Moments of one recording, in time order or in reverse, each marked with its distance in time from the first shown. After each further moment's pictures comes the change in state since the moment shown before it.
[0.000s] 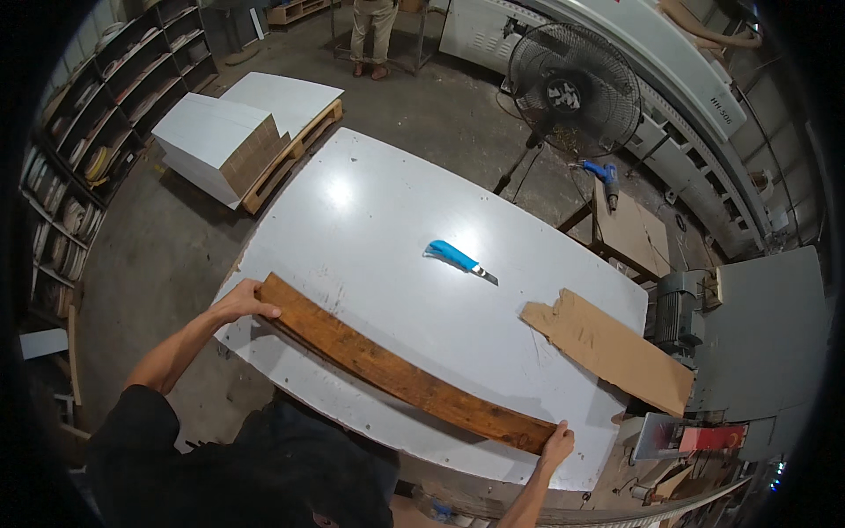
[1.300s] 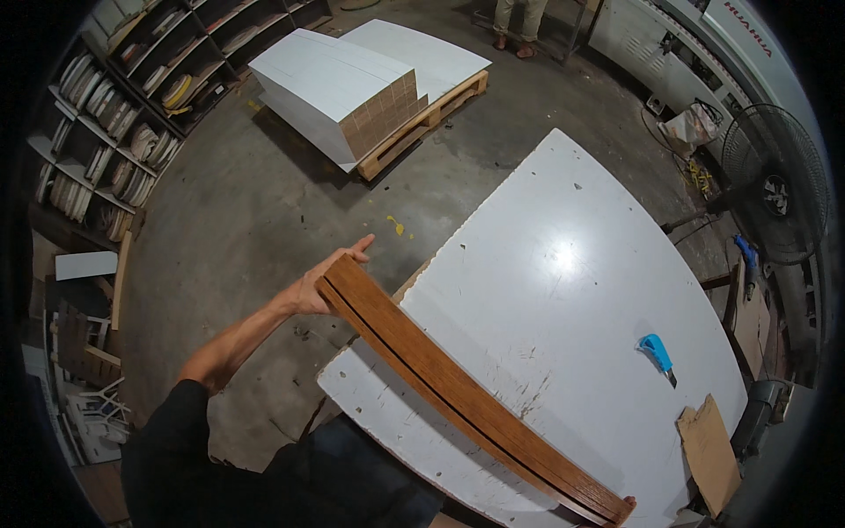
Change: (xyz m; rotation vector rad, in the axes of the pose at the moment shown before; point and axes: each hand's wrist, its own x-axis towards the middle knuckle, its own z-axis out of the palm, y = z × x) left_hand 0.079 -0.148 -0.183 -0.217 -0.057 0.617; right_hand -0.188 -0.124 0.091 1.200 -0.068 -0.207
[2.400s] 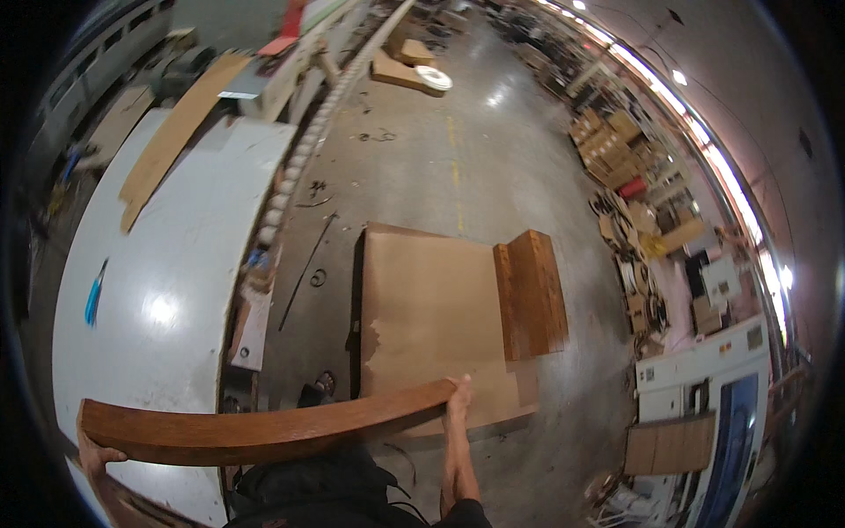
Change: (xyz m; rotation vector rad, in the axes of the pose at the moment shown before) left_hand 0.079 0.278 0.254 0.112 -1.033 -0.091; right_hand -0.635 -0.077 -0.091 0.024 1.727 0.401
